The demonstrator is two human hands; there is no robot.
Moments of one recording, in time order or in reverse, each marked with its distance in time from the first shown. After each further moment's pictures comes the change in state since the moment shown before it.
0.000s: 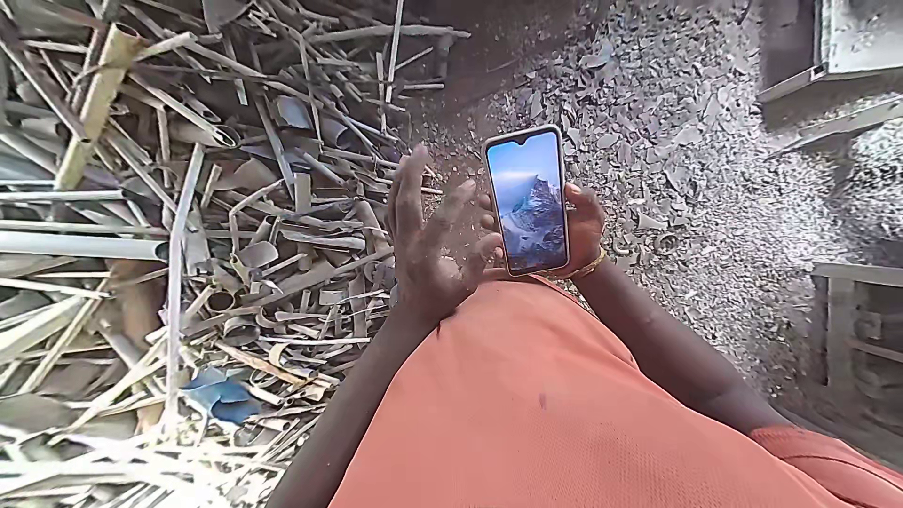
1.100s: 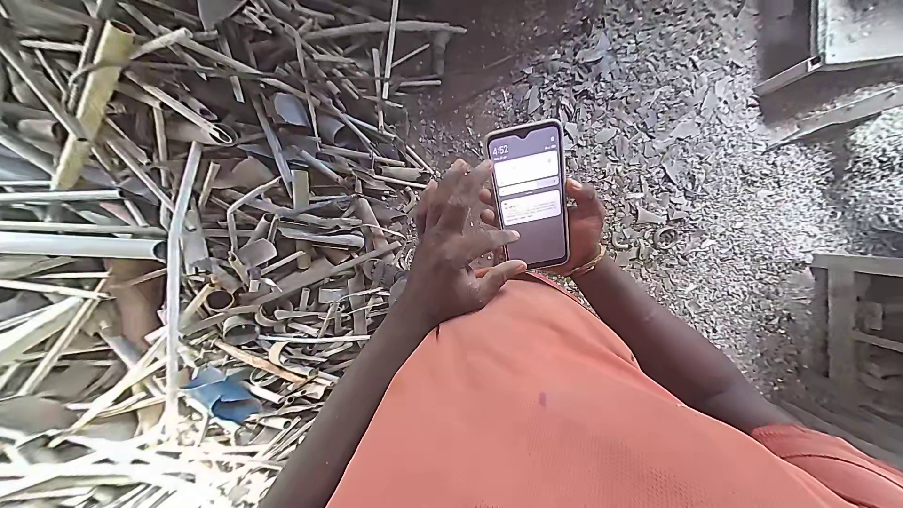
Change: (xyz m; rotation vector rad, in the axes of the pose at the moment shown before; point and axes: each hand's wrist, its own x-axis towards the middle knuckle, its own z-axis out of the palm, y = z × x) left_hand -0.010 0.008 0.003 -0.082 -0.263 0.181; right_hand -0.021 0.011 -0.004 -0.164 0.137 -0.136
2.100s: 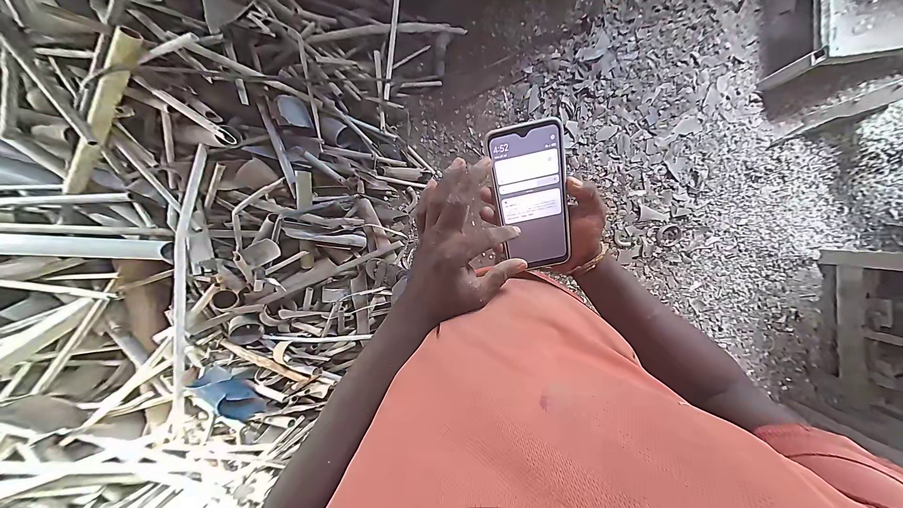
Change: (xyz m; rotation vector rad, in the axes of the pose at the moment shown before) left_hand -0.007 0.007 0.000 0.034 -0.010 0.003; right_hand -0.010 0.005 0.000 -0.035 0.016 -0.026
